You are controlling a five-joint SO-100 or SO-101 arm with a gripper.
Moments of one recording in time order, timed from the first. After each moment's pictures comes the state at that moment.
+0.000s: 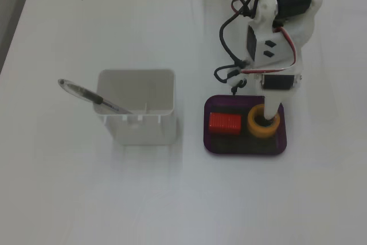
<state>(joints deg) -13.6 60.2 54.6 73.9 12.3</state>
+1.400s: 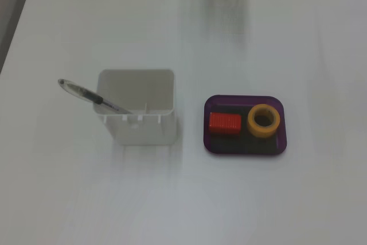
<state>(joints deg) -10.5 192.7 149.0 80.5 3.3</state>
